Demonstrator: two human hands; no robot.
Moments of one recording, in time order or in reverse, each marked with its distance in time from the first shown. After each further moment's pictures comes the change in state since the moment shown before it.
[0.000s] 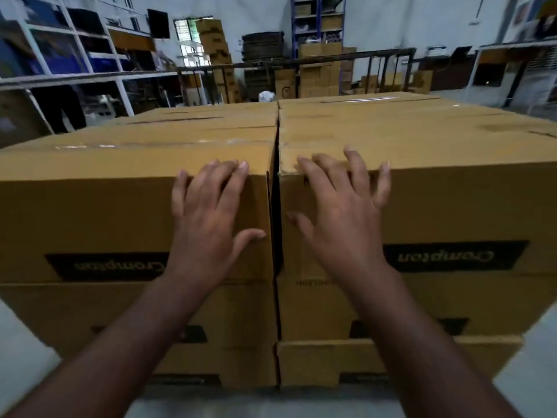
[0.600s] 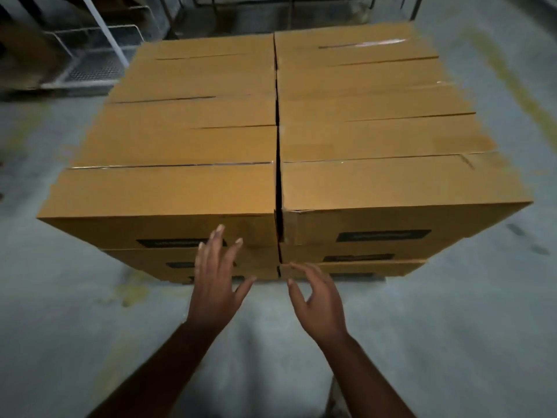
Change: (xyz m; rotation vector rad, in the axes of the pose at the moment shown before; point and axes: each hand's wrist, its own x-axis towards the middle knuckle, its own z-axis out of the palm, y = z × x) left_hand -0.002 0.007 -0.150 -0.283 -0.587 -0.295; right_hand -0.046 -0.060 -0.136 0.625 -0.547 0.522
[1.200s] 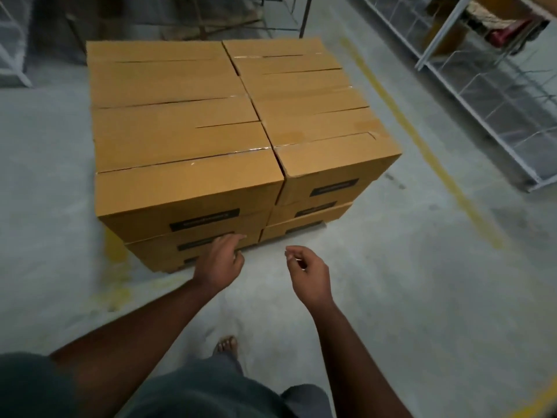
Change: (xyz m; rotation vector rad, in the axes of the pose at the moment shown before) left_hand -0.050 -0.128 -0.192 -0.375 -0.440 0.209; right_hand -0.143 -0.283 0.064 0.081 0.288 0.486
